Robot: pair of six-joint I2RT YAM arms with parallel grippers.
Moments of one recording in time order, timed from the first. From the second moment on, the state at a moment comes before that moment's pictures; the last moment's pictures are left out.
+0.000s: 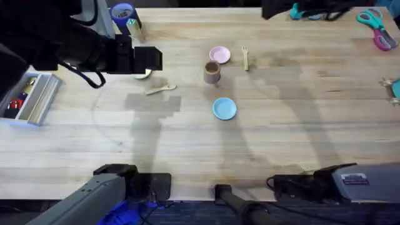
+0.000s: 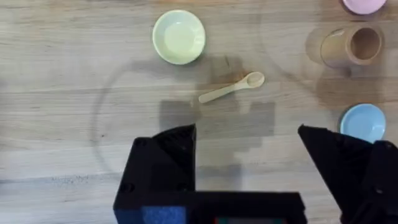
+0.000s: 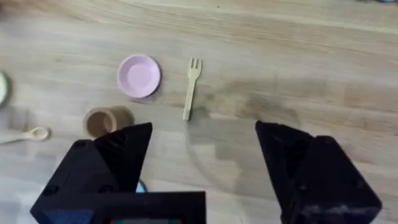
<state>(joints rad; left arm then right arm) -0.01 1.15 1.15 -1.07 0.09 -0.02 0.19 1.57 1.58 -0.96 -0.01 0.11</state>
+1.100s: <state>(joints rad) -0.01 1.15 1.15 -1.06 0.09 -0.02 0.30 1.97 1.59 -0.80 0.15 0.39</state>
